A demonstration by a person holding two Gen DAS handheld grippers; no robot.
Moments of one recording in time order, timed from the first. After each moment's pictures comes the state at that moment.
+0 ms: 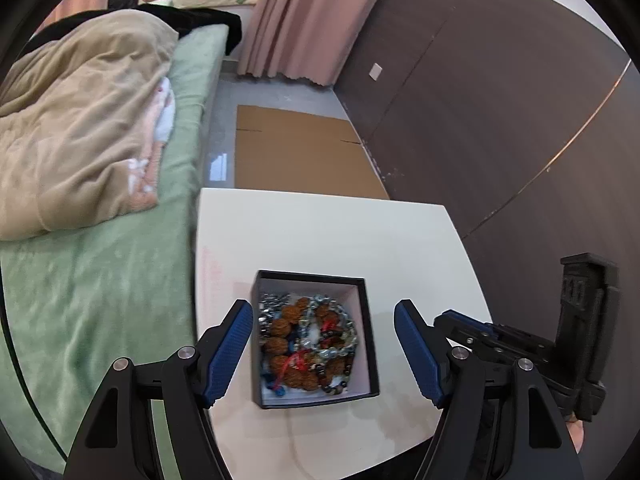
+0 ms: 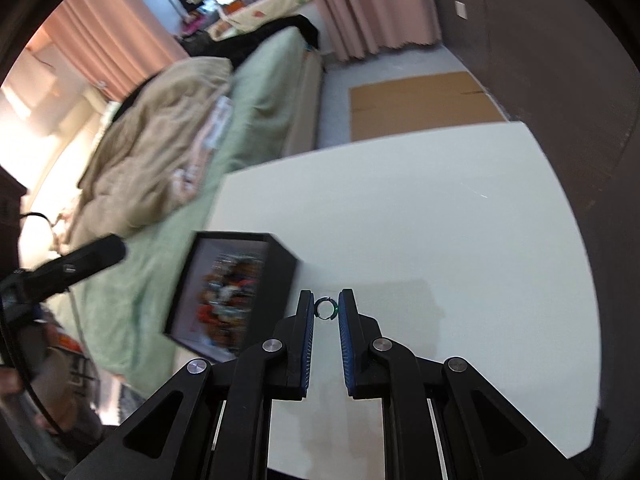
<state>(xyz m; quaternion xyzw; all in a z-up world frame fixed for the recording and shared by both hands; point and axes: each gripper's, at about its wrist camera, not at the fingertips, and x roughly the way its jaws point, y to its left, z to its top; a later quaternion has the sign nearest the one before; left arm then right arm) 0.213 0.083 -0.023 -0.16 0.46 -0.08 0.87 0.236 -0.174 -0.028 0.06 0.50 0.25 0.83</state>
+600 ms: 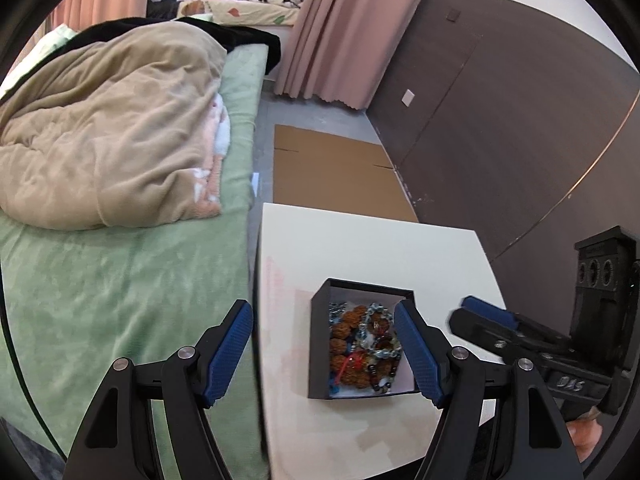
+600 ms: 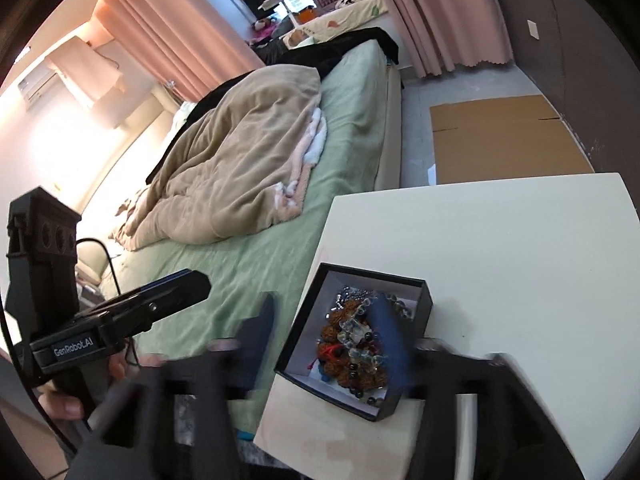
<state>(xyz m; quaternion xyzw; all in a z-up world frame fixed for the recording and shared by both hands) 0.188 0.122 -0.014 -0.17 0.44 -0.02 0.88 0.234 -0.107 -0.008 0.08 0.47 0.34 0.81</state>
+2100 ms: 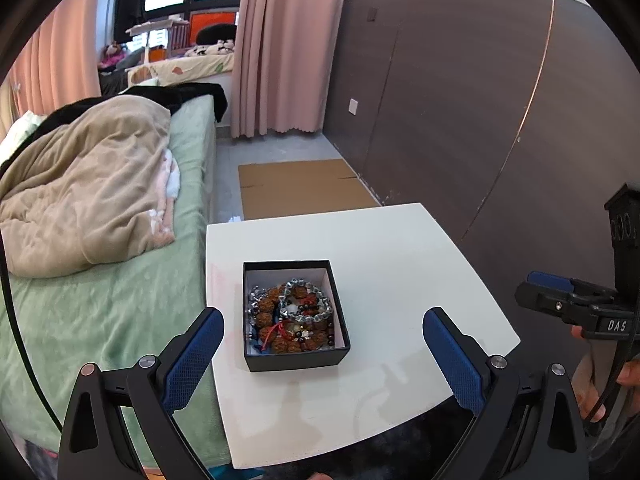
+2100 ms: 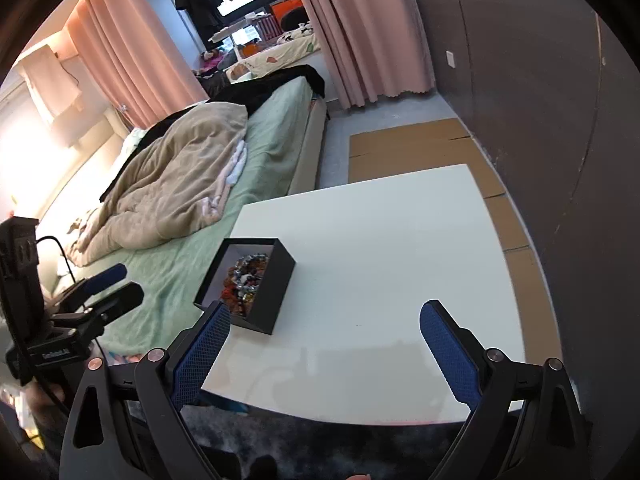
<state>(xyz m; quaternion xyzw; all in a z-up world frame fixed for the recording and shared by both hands) 0.124 0.023 0.009 -0.06 0.38 -0.07 0.92 0.166 -0.247 0.031 0.05 0.43 0.23 0.87</state>
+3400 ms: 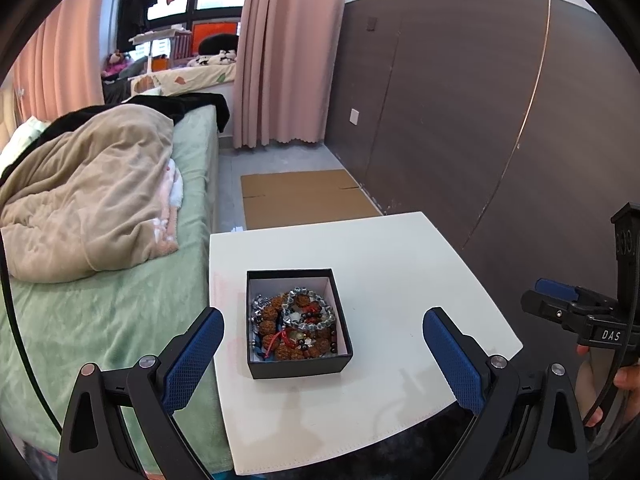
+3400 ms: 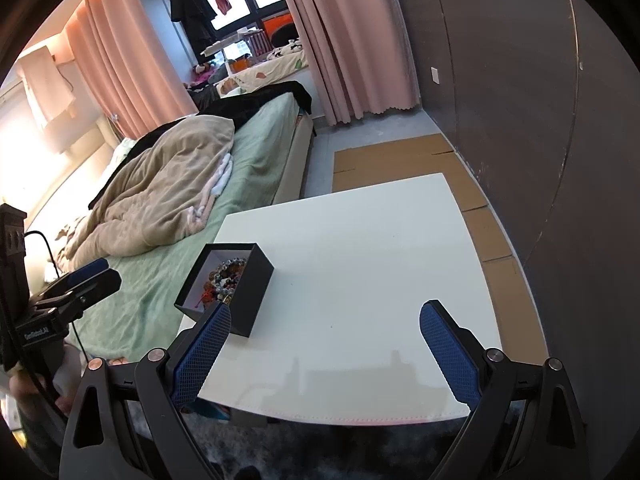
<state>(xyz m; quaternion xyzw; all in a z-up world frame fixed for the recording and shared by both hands) 0.123 0.021 0.008 -0.05 0.36 -0.06 0.93 0.151 -0.266 0.027 0.04 0.40 0.21 0.89</state>
